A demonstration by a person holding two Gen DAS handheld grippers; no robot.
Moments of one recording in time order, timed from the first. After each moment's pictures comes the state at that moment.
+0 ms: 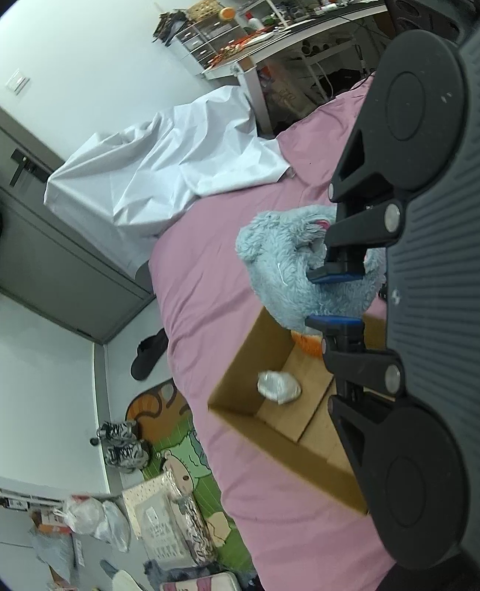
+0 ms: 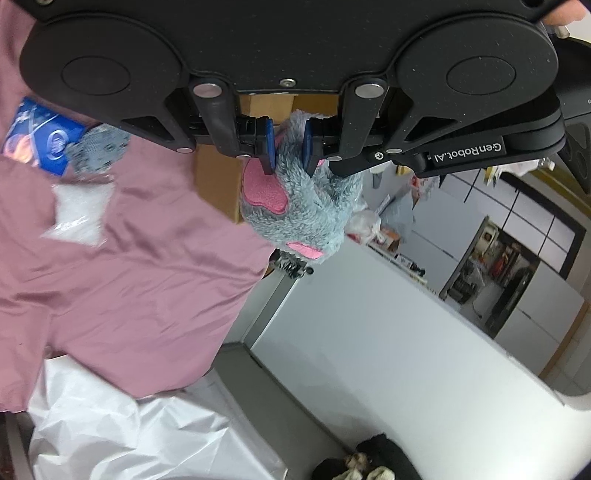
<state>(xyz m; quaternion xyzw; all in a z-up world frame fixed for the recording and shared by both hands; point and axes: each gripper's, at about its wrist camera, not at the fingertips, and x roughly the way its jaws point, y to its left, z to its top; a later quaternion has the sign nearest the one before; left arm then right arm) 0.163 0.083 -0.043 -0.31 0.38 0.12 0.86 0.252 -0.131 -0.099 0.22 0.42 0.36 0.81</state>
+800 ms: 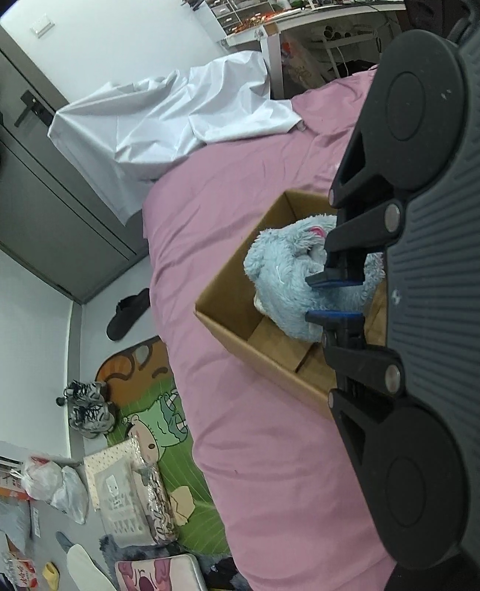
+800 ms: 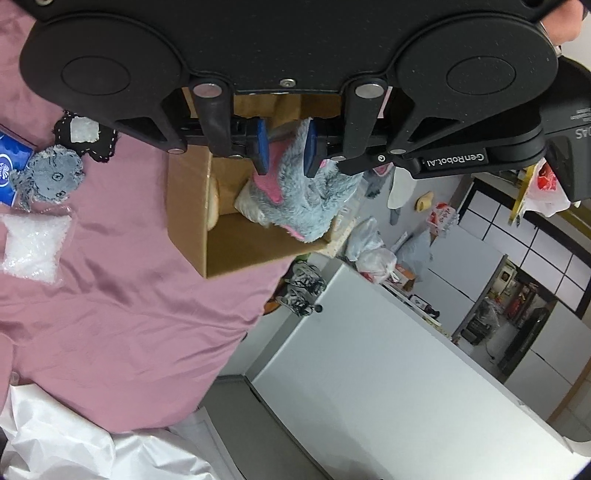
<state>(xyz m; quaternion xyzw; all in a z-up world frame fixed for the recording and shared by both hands) 0.155 0.162 -0.105 -0.36 0.41 0.15 0.83 0.239 -0.075 -0.121 0.16 0.46 0.35 0.80</state>
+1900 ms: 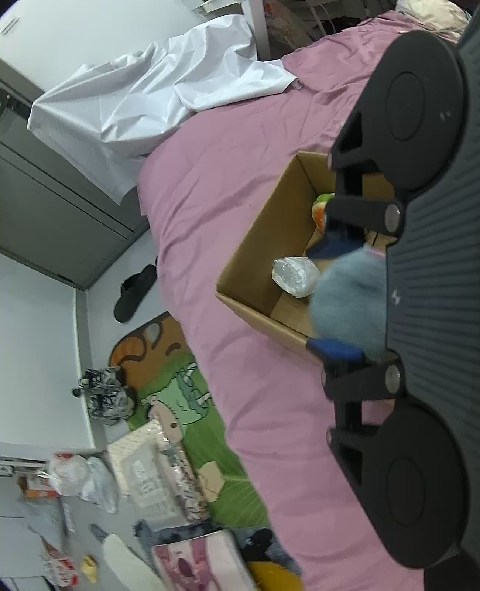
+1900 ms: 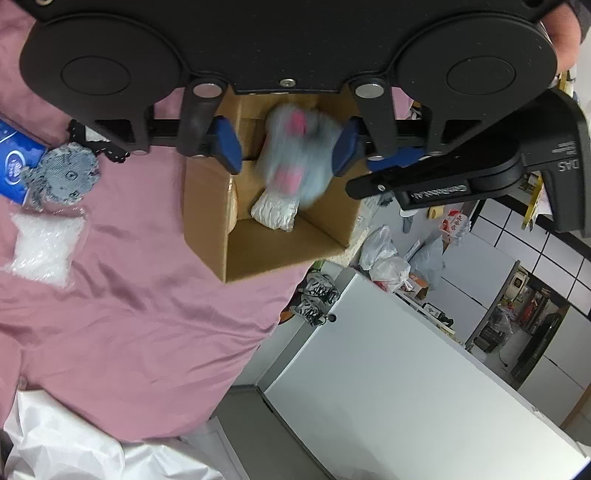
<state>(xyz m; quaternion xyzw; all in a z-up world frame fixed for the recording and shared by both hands) 0.180 0.160 -0.097 -0.28 0.43 0.18 0.84 0.241 -0.078 -0.116 0.15 0.47 0.33 0.80</state>
